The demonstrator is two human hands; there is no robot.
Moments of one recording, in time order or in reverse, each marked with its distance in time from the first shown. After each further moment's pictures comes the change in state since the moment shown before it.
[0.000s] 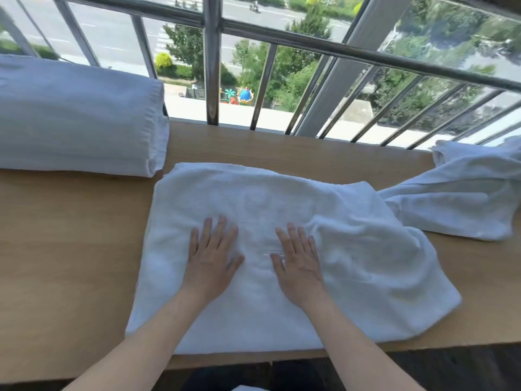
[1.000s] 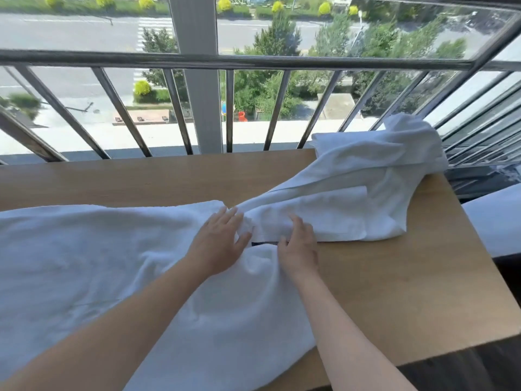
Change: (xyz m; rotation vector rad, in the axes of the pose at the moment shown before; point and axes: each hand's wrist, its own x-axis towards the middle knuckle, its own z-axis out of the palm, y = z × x) left_hand 0.189 0.346 0.097 0.004 -0.212 0.143; right_hand 0.032 0.344 -0.119 0.468 0.248 0.428
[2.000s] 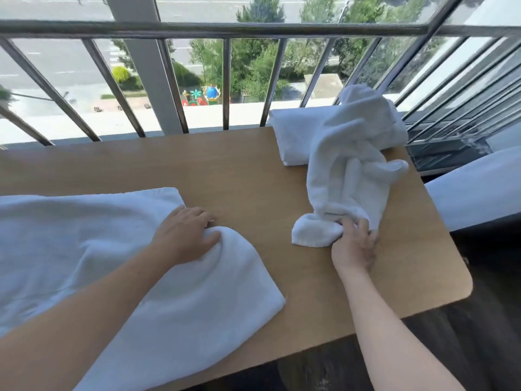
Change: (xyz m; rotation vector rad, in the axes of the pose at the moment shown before) left_hand 0.006 0.036 0.022 0.227 -0.114 0.033; right_hand 0.012 0.171 -0.113 -0.435 0.246 0.261
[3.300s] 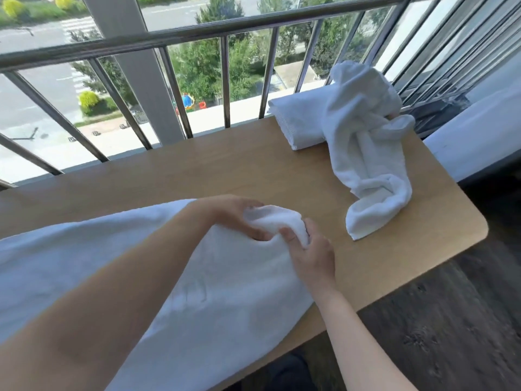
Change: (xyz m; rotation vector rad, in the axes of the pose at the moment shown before) left_hand 0.033 0.009 -0.066 -0.125 -0.584 0.182; right_hand -0.150 -0.117 -0.006 0.829 -0.024 -0.141
